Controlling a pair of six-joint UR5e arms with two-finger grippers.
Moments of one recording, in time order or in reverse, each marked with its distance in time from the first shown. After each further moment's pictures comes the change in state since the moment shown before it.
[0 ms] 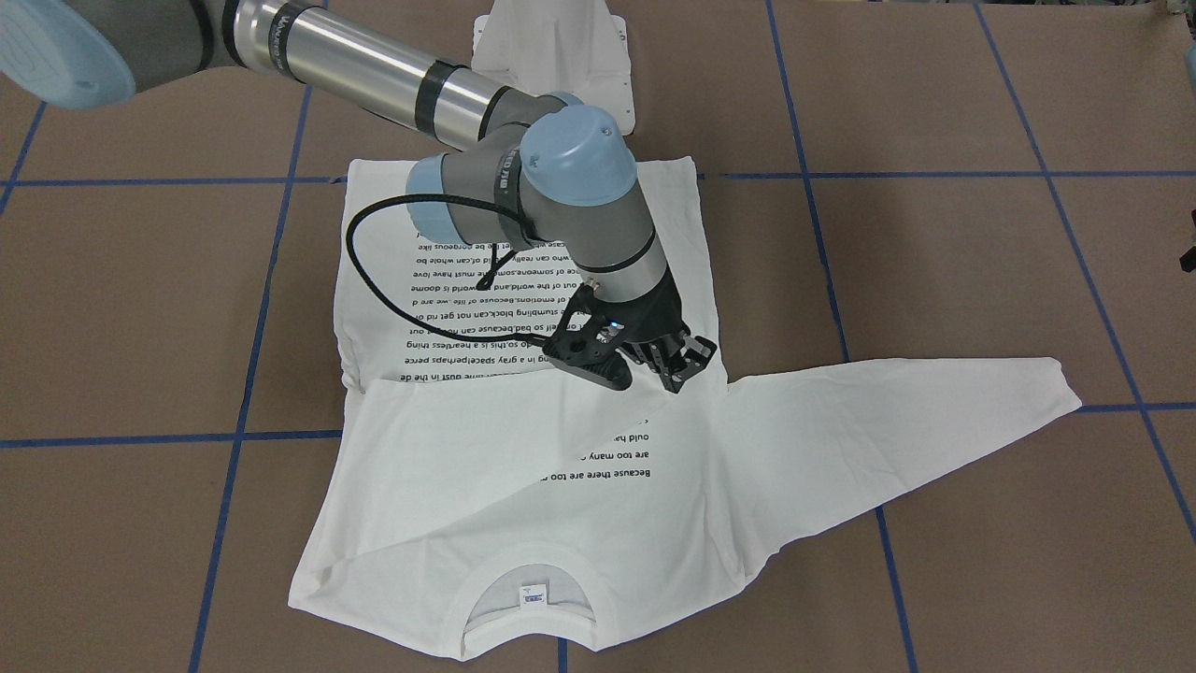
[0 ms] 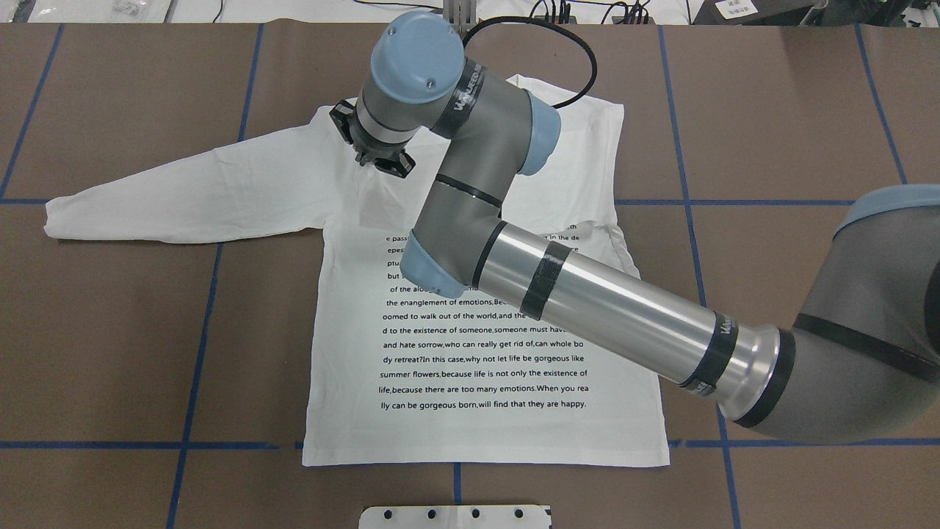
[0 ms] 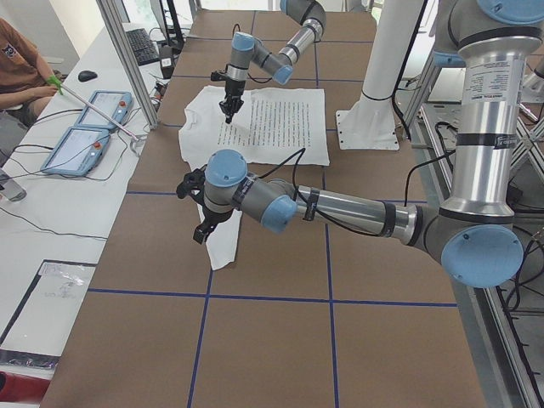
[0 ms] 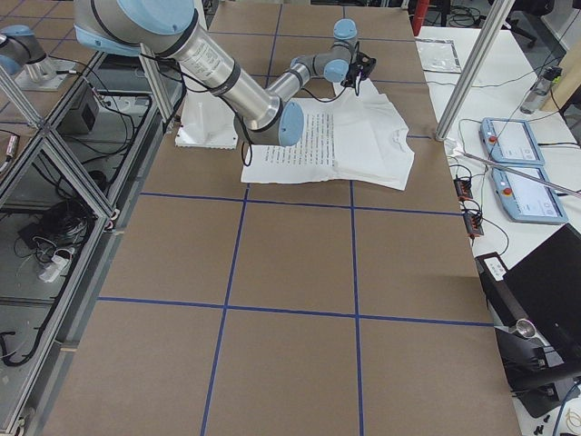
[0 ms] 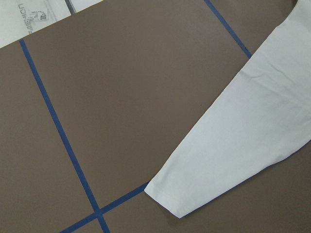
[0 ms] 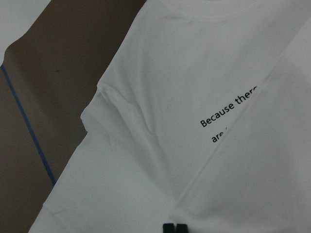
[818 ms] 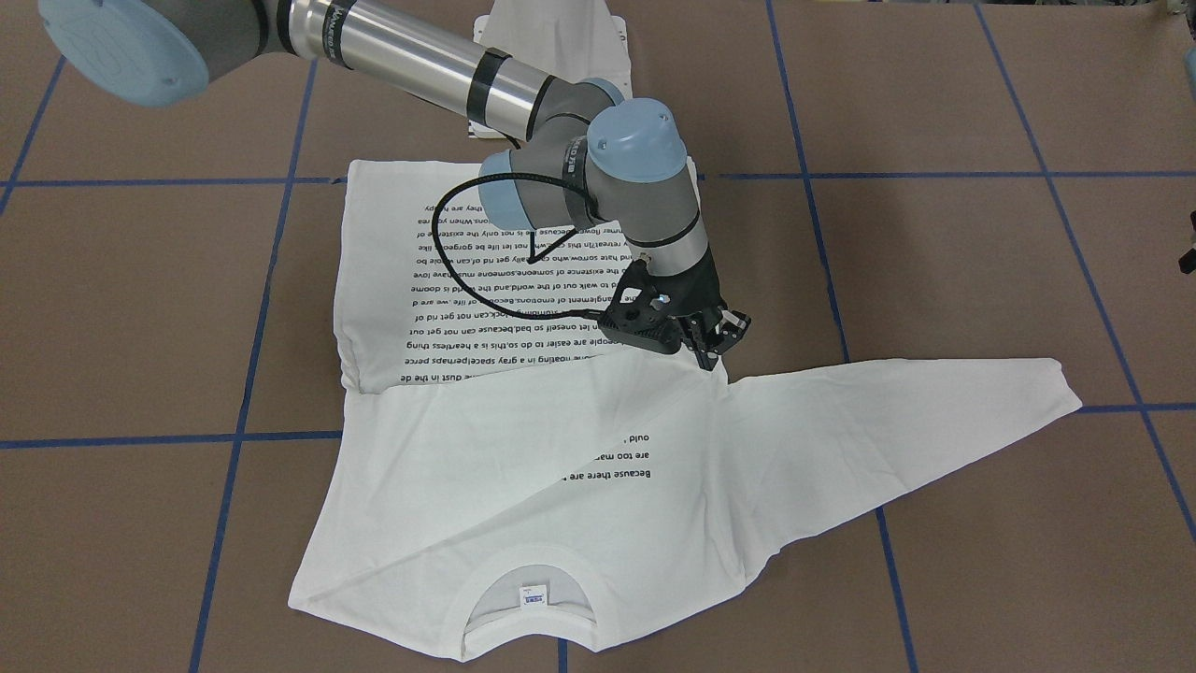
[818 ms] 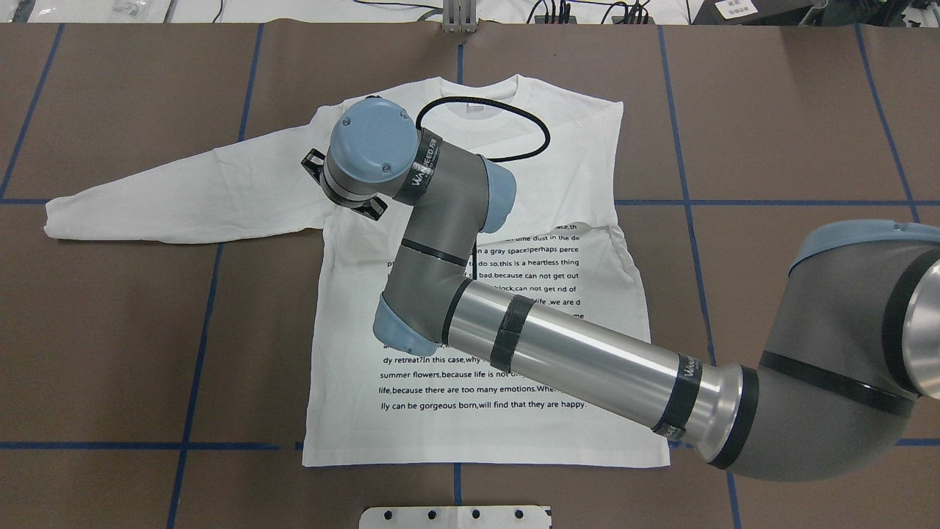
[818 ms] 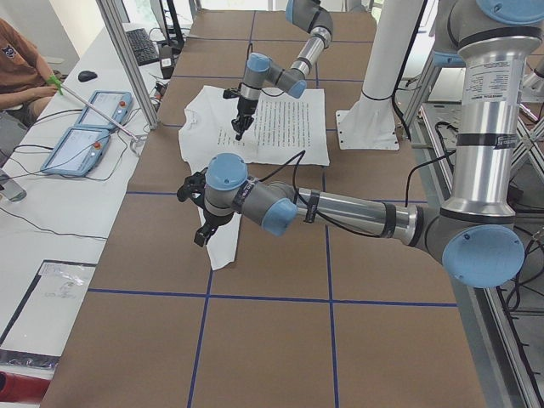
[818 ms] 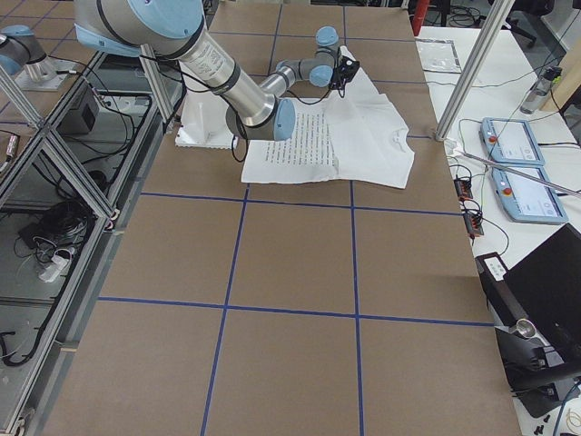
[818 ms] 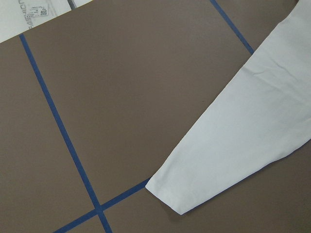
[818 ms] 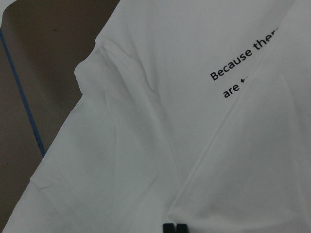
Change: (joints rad) left arm 0.003 0.004 0.012 -0.011 0.001 -0.002; right arm -0.081 0.021 -0.066 0.057 -0.116 0.008
